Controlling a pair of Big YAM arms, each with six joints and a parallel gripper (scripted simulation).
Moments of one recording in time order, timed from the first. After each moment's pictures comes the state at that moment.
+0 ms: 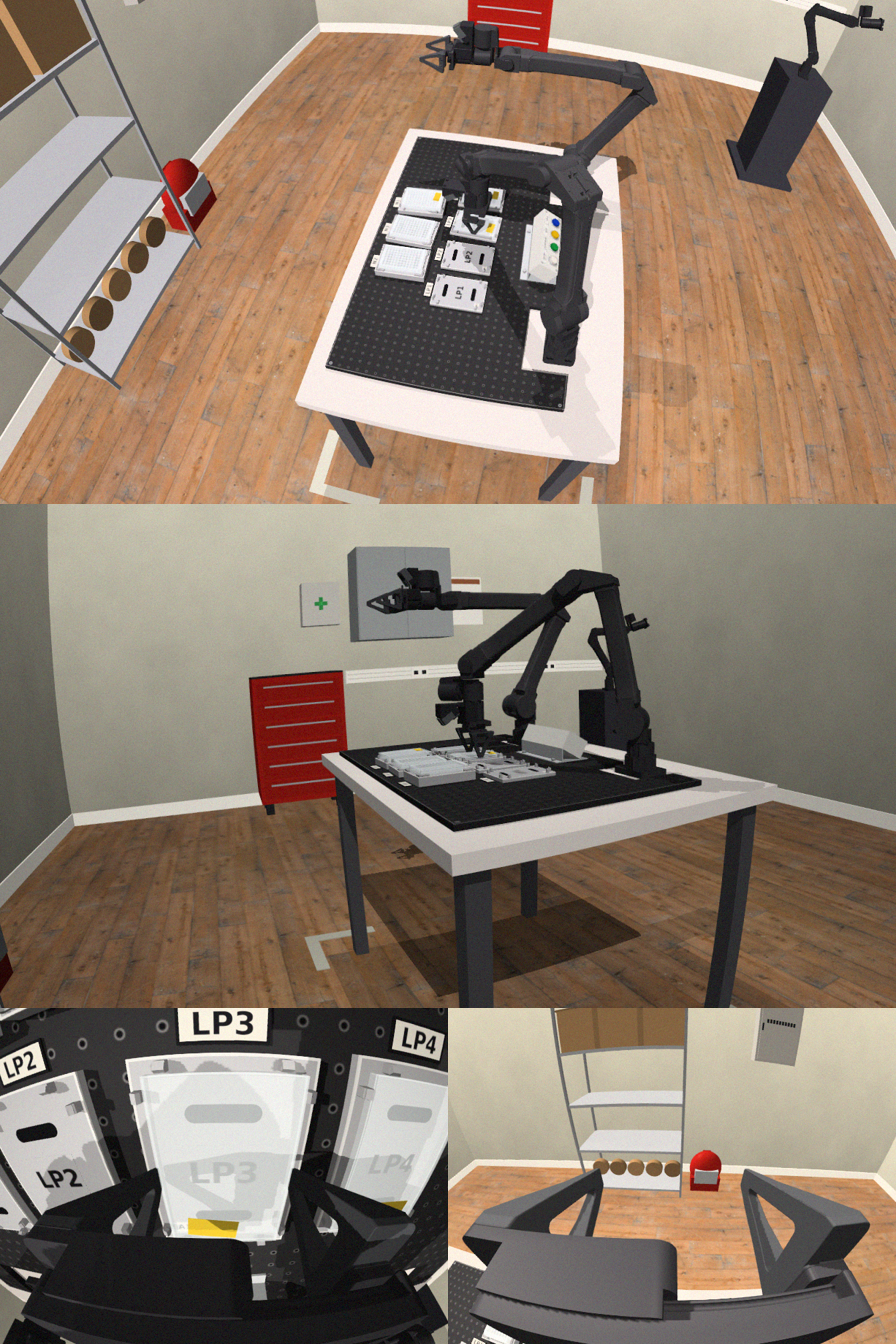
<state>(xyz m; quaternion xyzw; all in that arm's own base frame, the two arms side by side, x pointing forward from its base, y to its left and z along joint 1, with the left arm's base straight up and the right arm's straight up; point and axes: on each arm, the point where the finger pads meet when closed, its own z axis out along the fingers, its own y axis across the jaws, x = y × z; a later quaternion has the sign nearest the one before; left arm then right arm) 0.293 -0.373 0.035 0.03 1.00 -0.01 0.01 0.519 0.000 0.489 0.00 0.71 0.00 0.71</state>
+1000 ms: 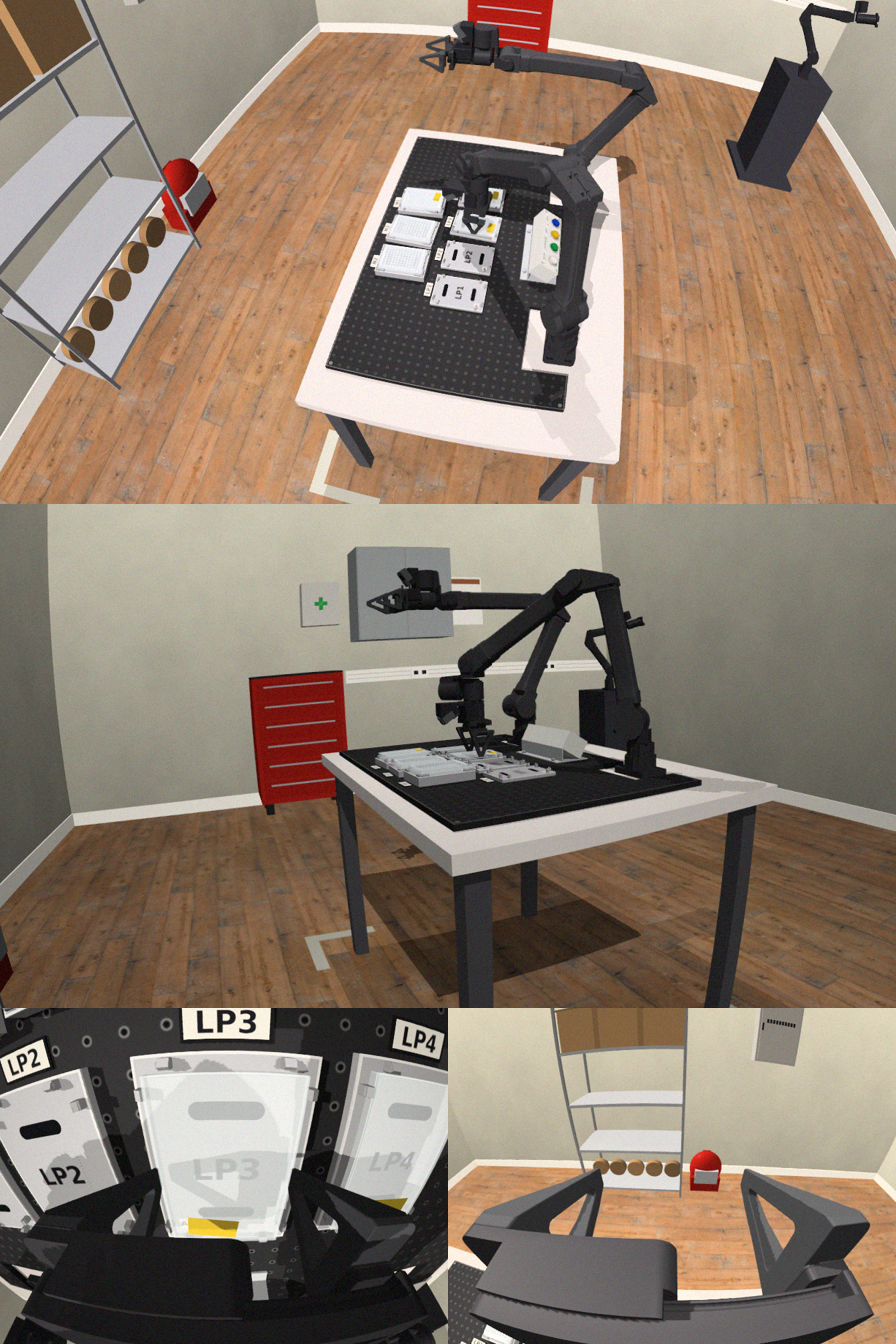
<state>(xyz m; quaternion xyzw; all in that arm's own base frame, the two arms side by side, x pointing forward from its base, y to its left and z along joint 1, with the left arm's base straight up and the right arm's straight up) 0.292 -0.371 0.038 0.03 1.00 0.00 0.00 0.519 0.000 0.489 0.00 0.71 0.00 0.71</state>
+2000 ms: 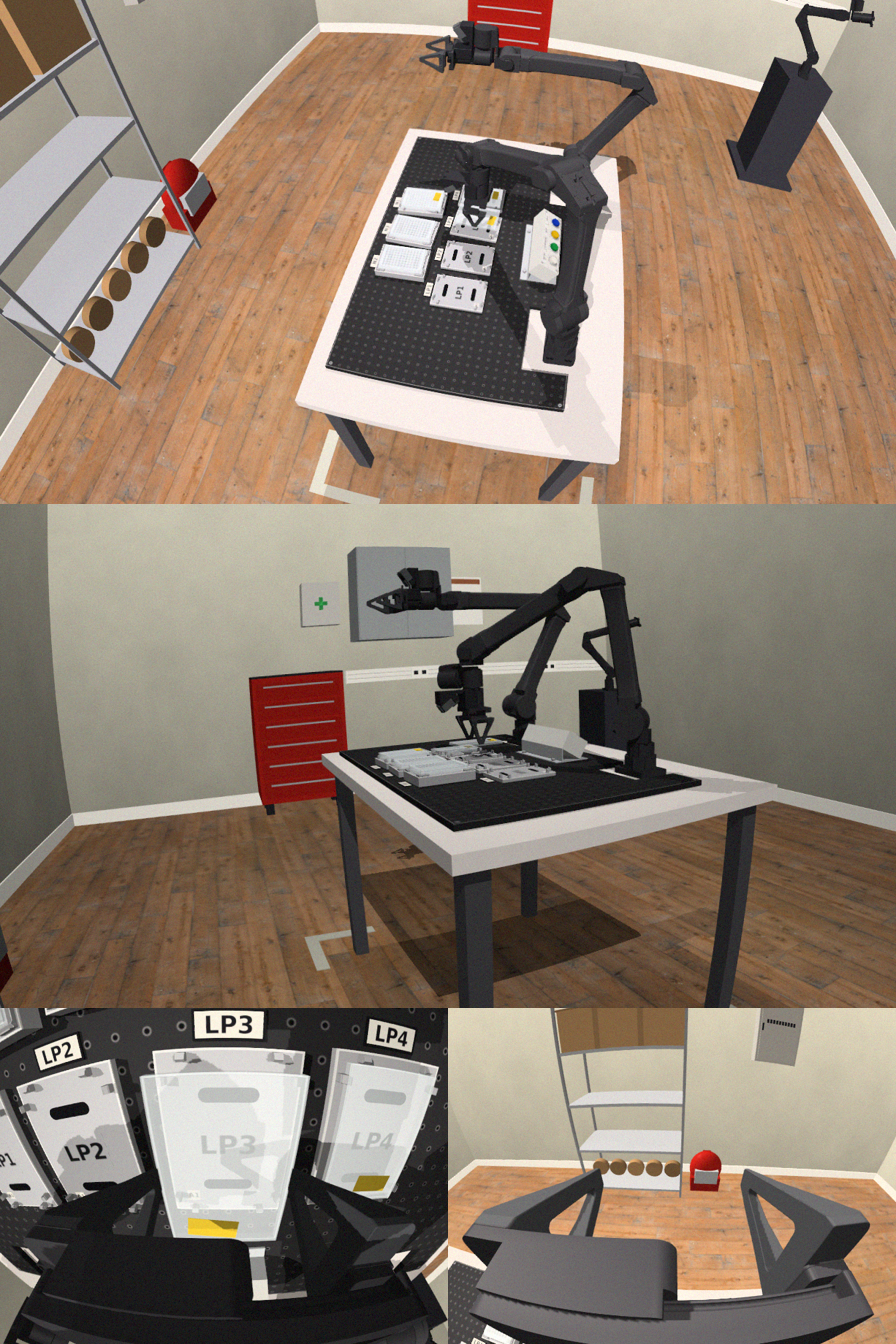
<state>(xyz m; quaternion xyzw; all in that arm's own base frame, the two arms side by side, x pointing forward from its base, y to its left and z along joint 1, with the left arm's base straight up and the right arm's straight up) 0.292 -0.369 0.072 0.03 1.00 0.00 0.00 0.519 0.000 0.489 0.00 0.71 0.00 0.71</state>
